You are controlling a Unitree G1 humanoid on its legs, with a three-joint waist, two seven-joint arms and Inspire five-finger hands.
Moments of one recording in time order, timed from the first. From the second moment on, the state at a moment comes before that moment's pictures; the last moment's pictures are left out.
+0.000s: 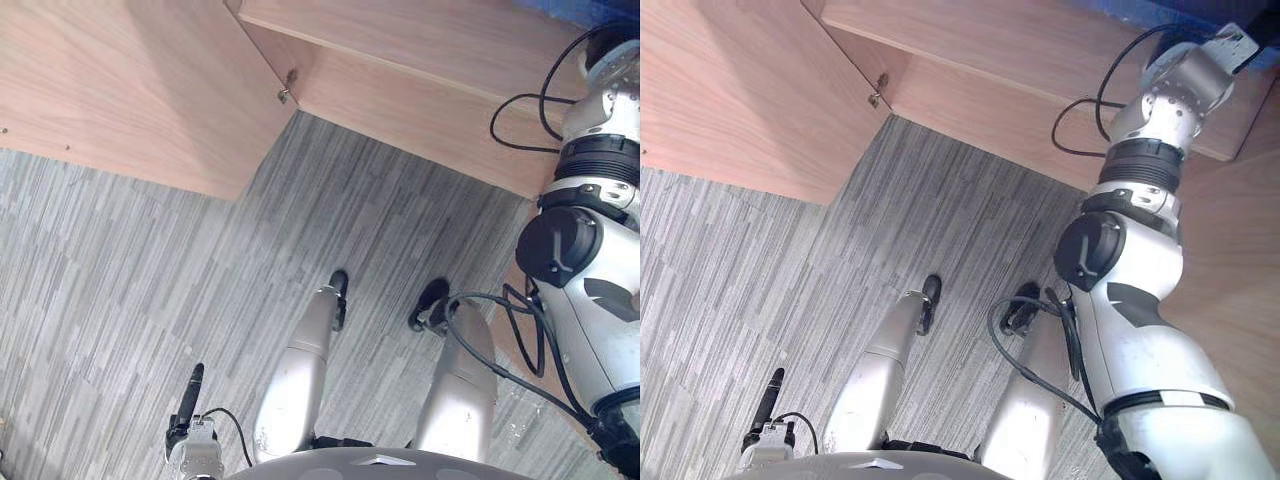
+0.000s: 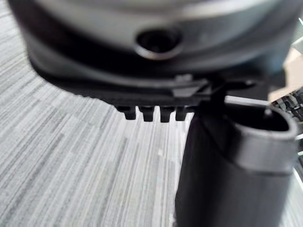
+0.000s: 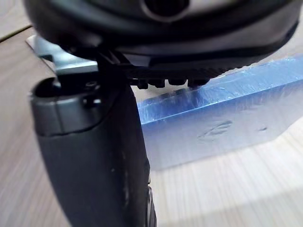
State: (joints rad) left arm 0.04 -0.08 0.76 0.89 -0.74 -0.08 0.13; right arm -1.40 -0.41 -0.63 0.82 1.44 -0.40 -0.55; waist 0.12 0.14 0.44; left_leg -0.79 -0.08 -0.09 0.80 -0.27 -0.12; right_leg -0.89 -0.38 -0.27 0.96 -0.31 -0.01
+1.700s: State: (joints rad) left arm 0.10 0.10 0.92 0.91 -0.58 0.01 -0.15; right arm -1.04 -0.62 0.37 0.73 -0.22 0.05 0.38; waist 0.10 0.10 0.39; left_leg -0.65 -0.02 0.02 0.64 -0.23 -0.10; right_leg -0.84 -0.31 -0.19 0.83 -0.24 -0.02
